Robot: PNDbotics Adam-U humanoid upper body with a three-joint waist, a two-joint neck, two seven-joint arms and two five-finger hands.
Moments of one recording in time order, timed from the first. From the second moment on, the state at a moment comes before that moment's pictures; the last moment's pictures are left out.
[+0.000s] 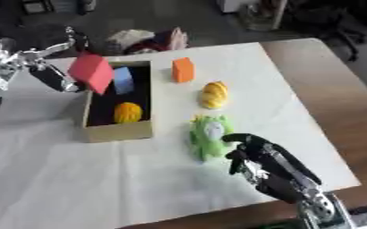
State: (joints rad) left arm -0.97 0.44 -0.26 -1.07 -0.98 -0.28 -0.34; right arm -0.10 -0.21 0.14 -1.76 0.00 -0.19 0.47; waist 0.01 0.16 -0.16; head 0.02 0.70
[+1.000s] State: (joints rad) left arm -0.84 0.56 -0.24 -1.32 -0.75 -0.23 -0.28; right arm -0.12 -0.21 0.13 -1.76 0.01 -0.19 0.46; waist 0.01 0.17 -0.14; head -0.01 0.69
